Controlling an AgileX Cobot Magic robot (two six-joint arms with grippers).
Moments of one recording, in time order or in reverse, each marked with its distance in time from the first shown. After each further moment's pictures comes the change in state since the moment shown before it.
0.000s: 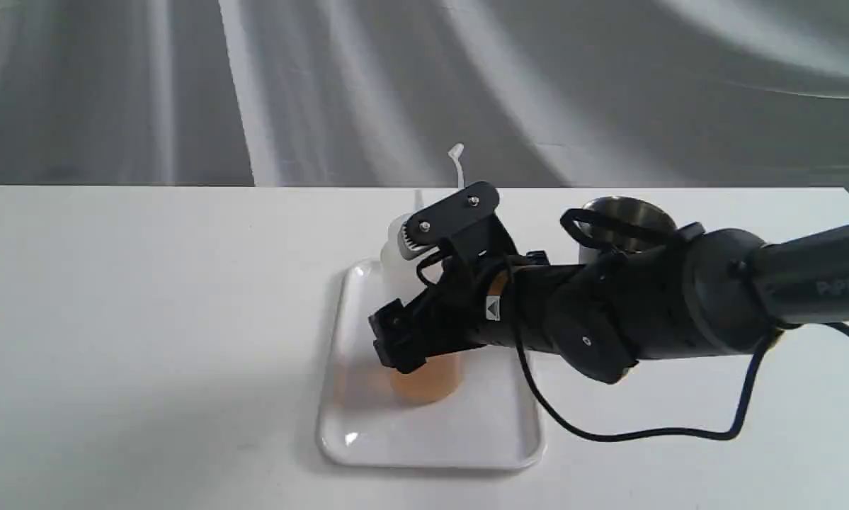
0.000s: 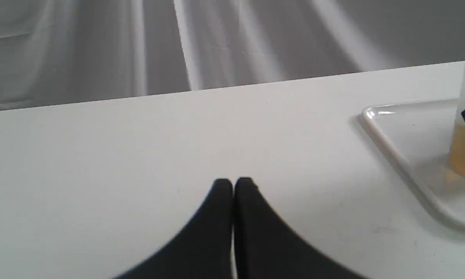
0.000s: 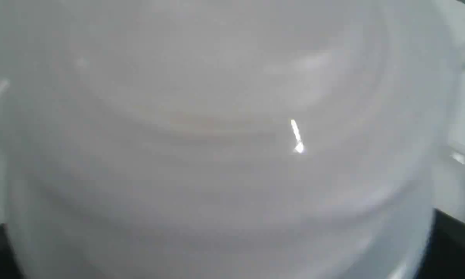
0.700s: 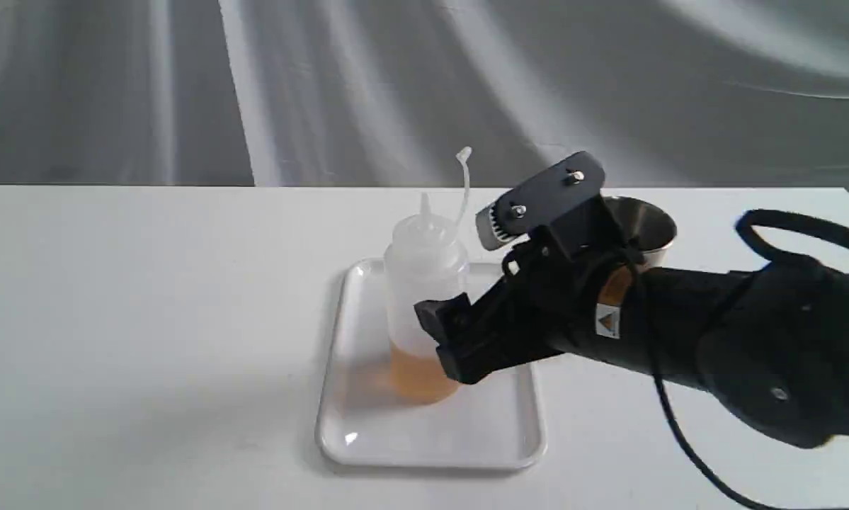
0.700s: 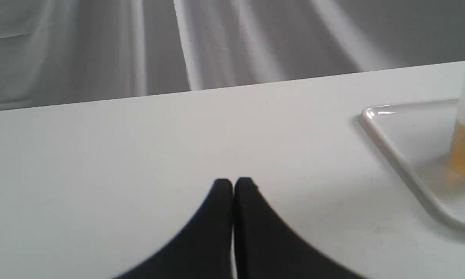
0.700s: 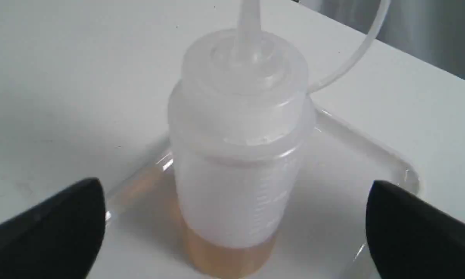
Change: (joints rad) left arm 0.000 0.000 0.000 0.000 0.000 0.000; right arm 0.000 -0.380 0.317 -0.014 -0.070 0.000
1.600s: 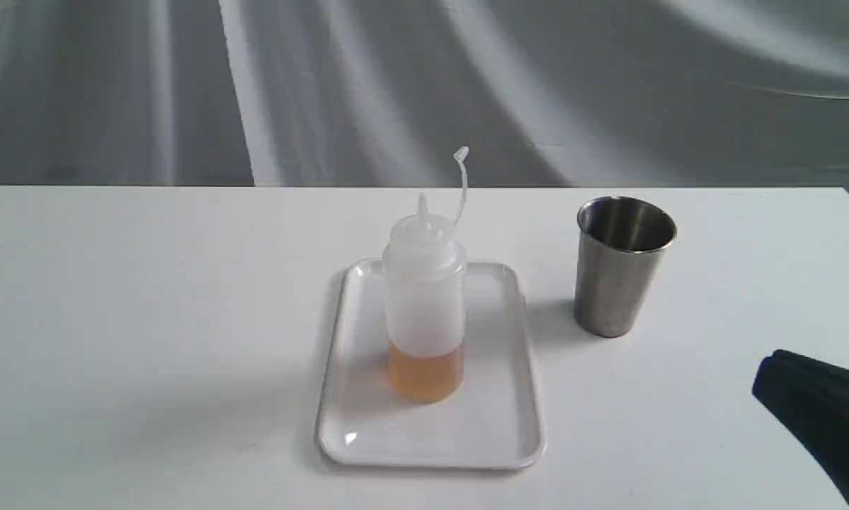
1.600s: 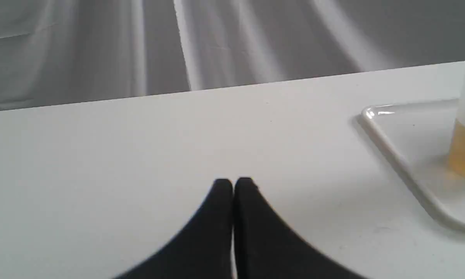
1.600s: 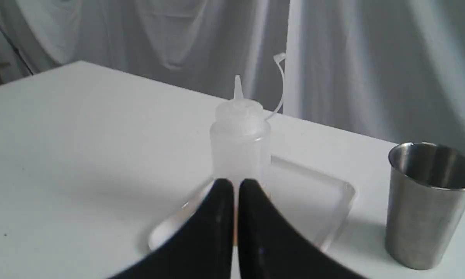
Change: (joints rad) left arm 0.000 0.000 0.000 0.000 0.000 0.000; right arm 0.000 -1.083 0.609 0.034 0.077 0.121
